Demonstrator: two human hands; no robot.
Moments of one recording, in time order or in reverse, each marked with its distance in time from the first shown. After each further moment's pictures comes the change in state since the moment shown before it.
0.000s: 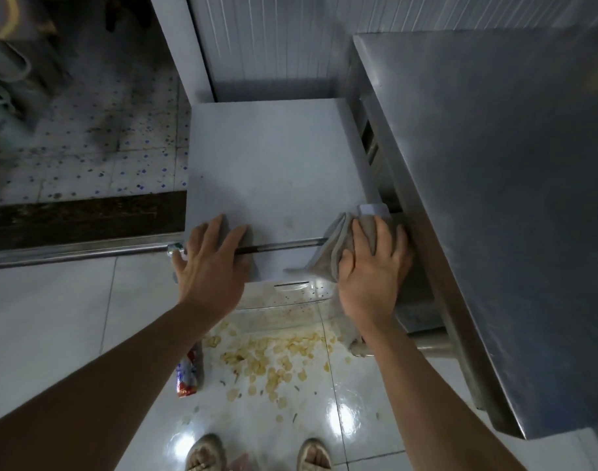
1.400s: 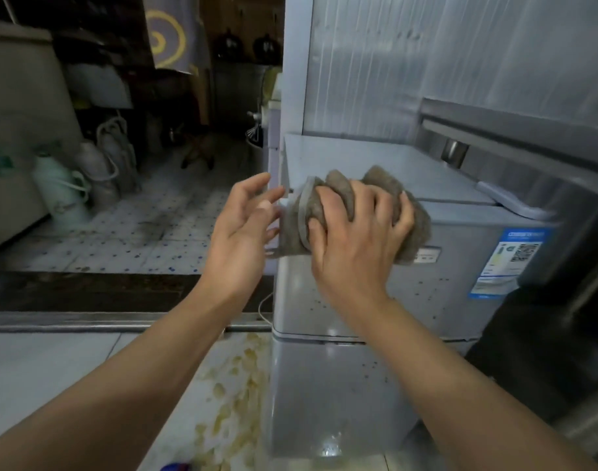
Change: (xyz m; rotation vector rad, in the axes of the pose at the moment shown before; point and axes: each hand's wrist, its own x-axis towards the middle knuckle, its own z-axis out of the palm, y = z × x) left_hand -0.035 -0.111 0.067 -1.255 0.447 0.393; right_hand -0.060 -0.132 0.126 0.004 0.769 -0.535
